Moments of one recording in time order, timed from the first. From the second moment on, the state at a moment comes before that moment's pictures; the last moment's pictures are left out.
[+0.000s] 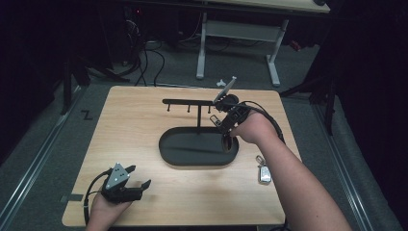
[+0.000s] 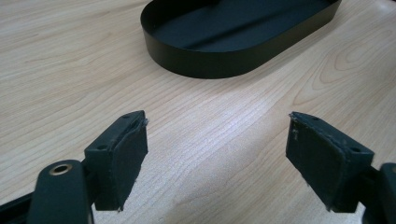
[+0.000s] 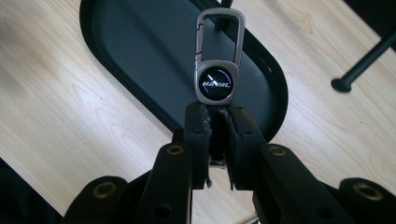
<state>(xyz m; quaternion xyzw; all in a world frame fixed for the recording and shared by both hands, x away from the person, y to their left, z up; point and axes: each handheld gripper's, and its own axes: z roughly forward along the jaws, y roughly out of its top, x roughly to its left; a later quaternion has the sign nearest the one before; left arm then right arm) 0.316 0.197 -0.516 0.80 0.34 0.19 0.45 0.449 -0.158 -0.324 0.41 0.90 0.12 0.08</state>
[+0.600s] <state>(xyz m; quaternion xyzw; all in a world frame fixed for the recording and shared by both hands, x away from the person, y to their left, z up) 0.316 0.195 -0.517 0.81 0.34 0.19 0.45 0.470 -0.150 -0.320 0.42 0.89 0.14 0.09</state>
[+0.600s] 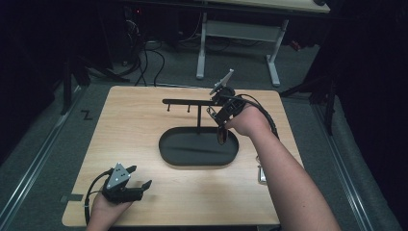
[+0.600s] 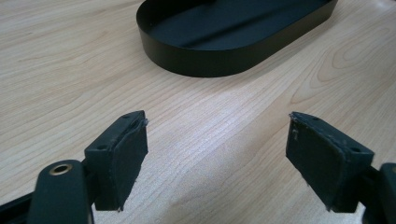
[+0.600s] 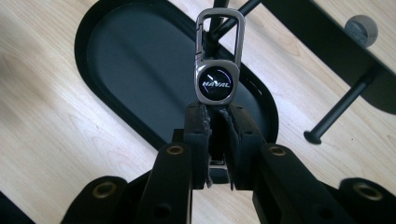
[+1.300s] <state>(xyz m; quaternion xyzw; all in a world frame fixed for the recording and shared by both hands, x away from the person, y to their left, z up) 0.317 0.193 -0.518 0.81 0.33 0.18 0.44 0.474 -0.146 -0.334 0.43 0.89 0.14 0.09</state>
